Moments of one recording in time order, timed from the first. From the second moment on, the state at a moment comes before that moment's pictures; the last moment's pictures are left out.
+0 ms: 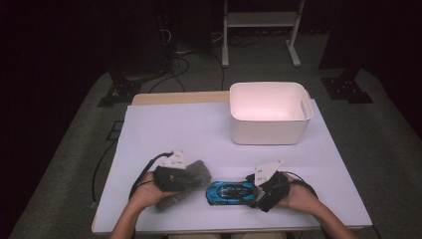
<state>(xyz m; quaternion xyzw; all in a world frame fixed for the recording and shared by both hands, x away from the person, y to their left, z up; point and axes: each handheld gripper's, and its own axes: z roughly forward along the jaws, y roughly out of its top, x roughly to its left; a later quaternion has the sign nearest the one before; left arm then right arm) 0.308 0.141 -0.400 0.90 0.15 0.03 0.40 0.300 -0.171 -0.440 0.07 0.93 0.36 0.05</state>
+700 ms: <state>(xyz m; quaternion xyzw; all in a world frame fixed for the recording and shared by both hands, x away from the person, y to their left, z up) 0.303 0.111 -0.422 0.93 0.11 0.00 0.36 0.297 -0.170 -0.447 0.07 0.93 0.36 0.07</state>
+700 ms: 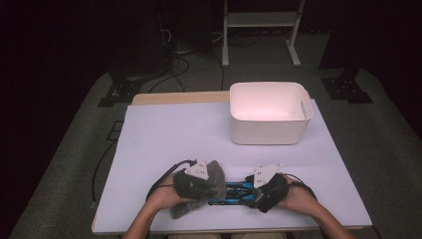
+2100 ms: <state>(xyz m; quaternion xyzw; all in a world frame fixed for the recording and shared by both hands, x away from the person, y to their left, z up) 0.302 0.097 -0.414 0.94 0.09 0.01 0.33 0.299 -0.167 -0.454 0.09 0.92 0.37 0.04</state>
